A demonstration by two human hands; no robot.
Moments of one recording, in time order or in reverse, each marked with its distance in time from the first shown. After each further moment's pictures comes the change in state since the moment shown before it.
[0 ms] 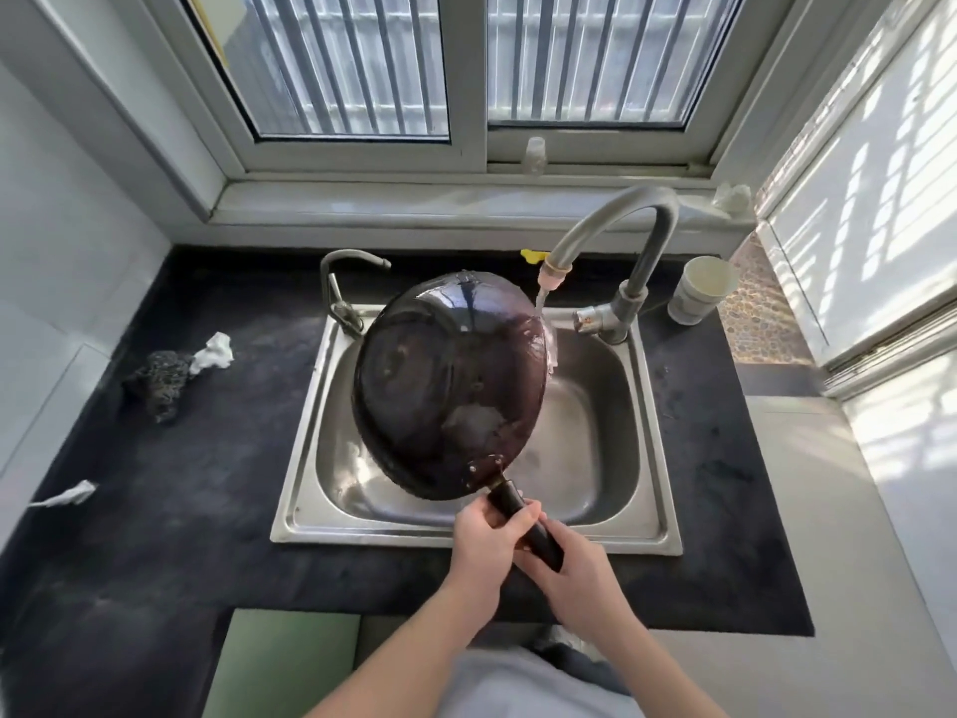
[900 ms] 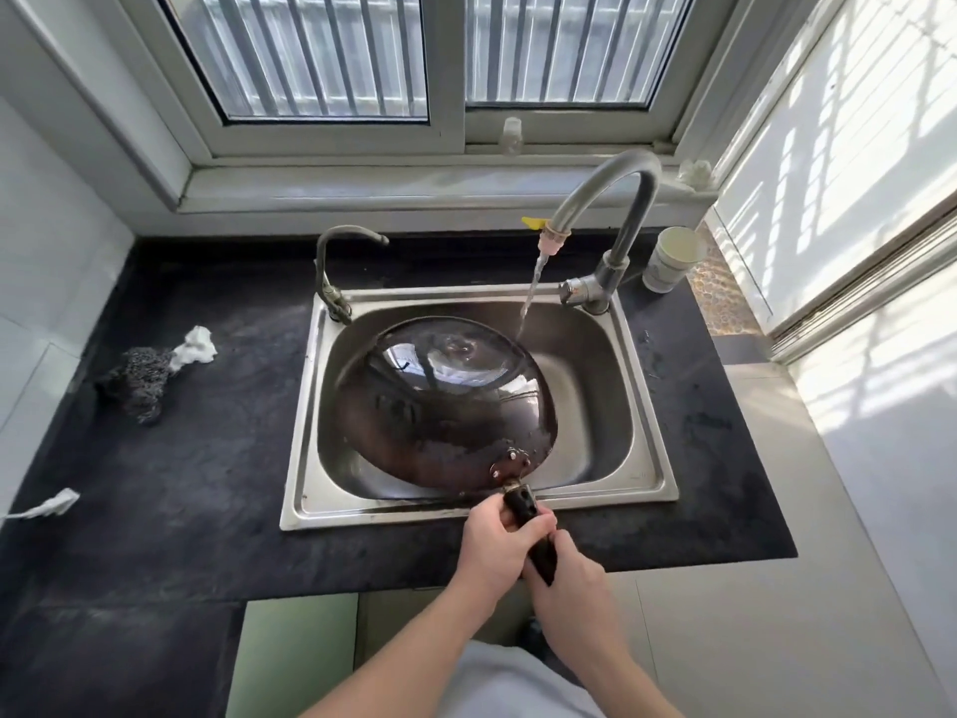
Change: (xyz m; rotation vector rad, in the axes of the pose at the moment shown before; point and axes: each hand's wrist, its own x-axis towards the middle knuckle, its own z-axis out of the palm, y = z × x) left_hand -0.021 -0.020 -0.040 0.220 -0.214 0.063; right_hand -0.057 -0.007 0.068 -0.272 0.243 0.240
